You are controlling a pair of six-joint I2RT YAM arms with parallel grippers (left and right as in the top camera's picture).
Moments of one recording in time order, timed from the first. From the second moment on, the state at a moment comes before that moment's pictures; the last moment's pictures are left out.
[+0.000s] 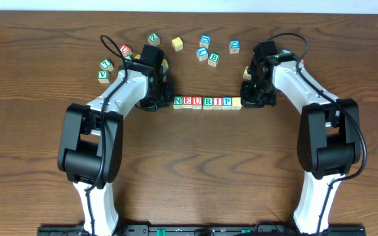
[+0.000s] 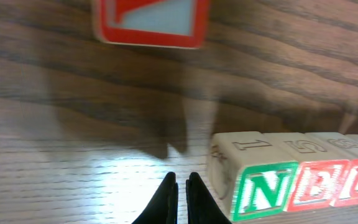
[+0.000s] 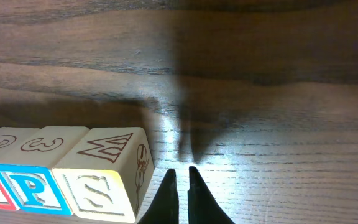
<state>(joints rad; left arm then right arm) -0.27 2.05 1.42 -0.72 0.23 -0.41 0.19 2.13 1.55 -0.92 -0.19 0.27</state>
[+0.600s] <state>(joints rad) -0.29 2.05 1.42 -0.70 0.23 -0.41 0.19 2.13 1.55 -0.92 -0.19 0.27</state>
